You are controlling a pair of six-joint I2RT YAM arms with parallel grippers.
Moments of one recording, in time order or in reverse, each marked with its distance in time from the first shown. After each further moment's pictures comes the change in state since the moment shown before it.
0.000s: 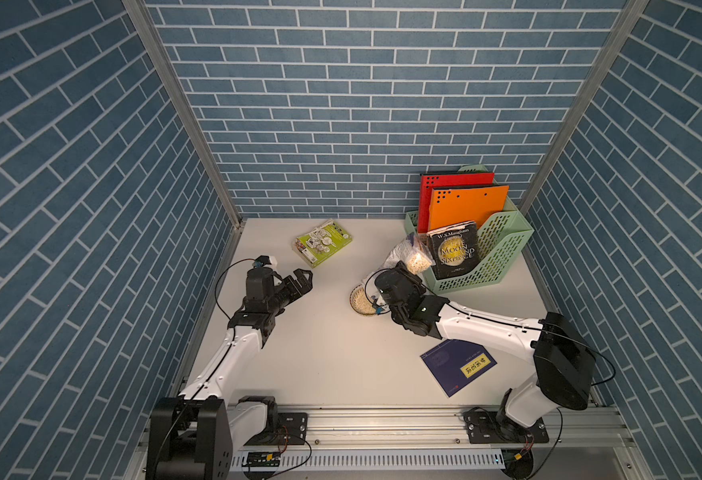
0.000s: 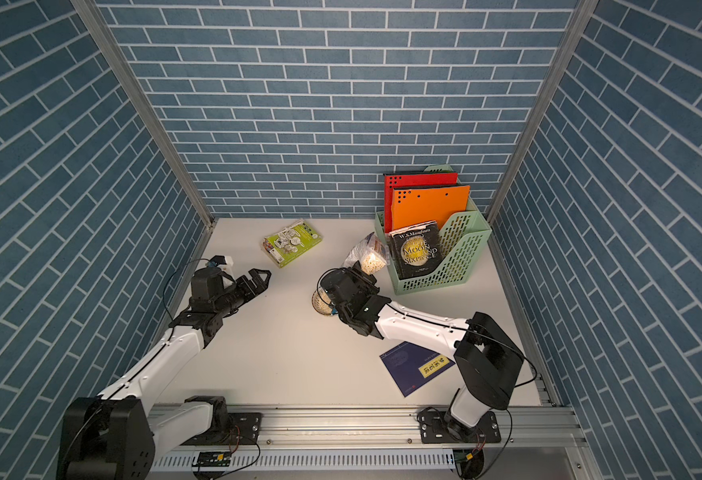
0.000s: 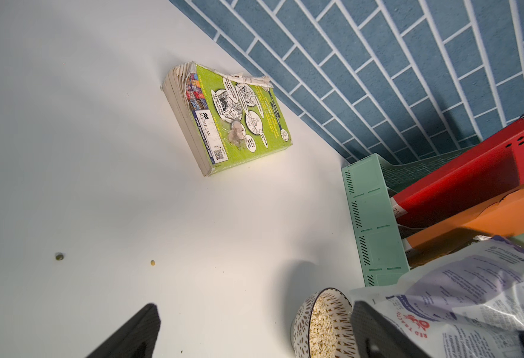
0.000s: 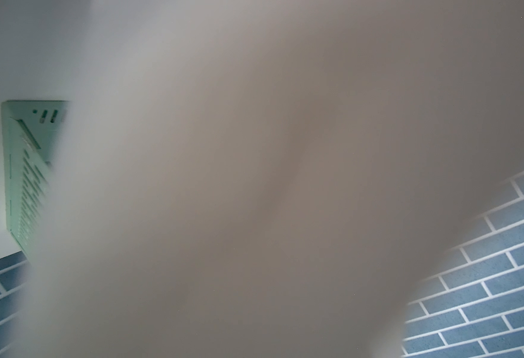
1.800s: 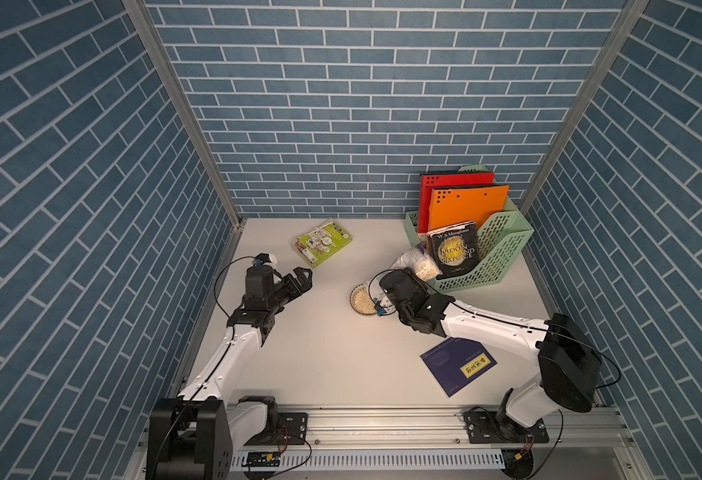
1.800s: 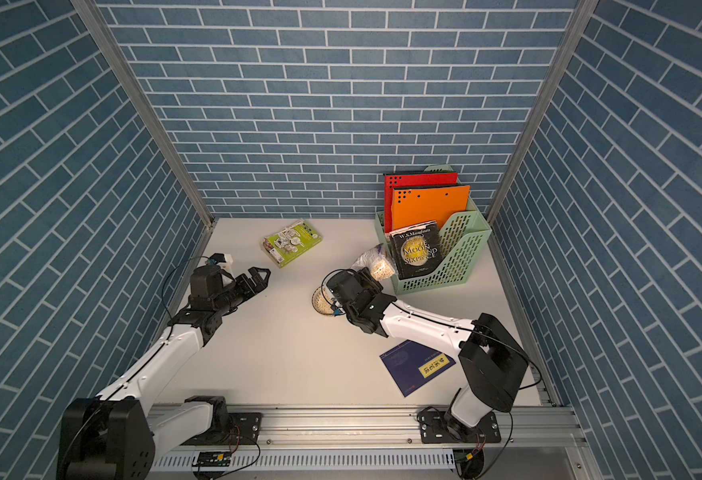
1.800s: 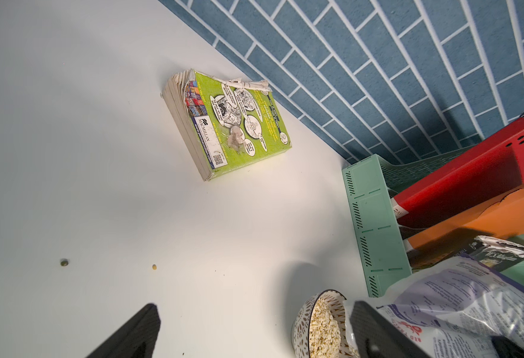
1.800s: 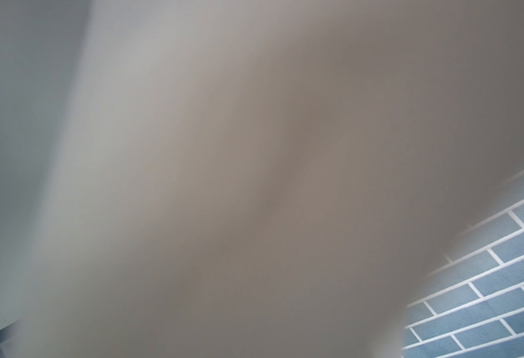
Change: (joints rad) left arm 0.000 0.000 0.025 -0.029 -0.008 0.018; right arm -0.046 -0.032 -0.025 -0.174 -0.087 0.300
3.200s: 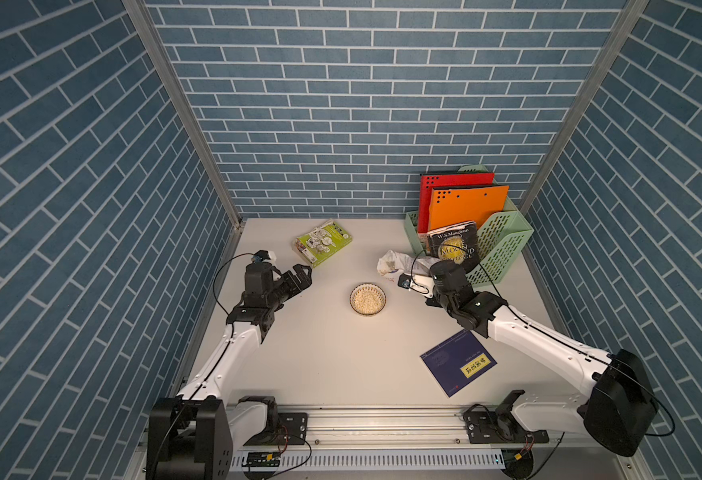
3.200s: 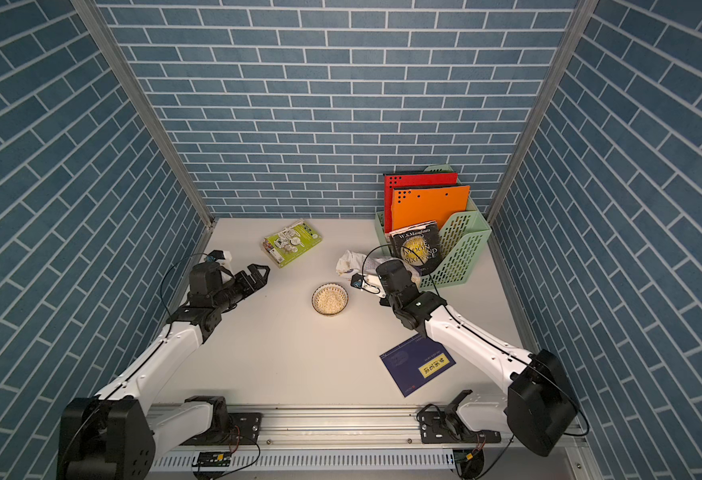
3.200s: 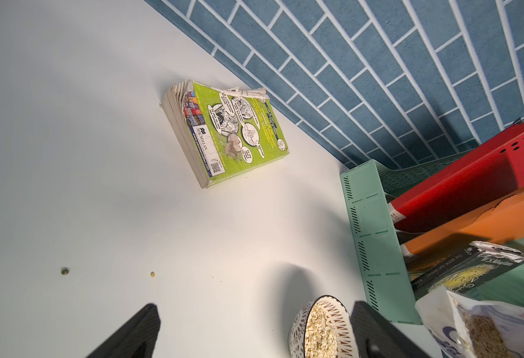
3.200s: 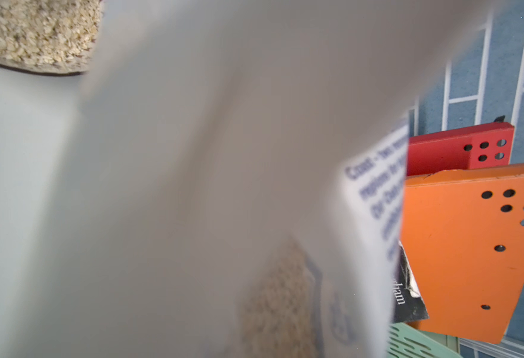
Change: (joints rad) left arm 0.000 0.010 0.037 -0.017 -0.006 0.003; right arm -0.248 -0.300 -0.178 -0.042 -0.500 0.758
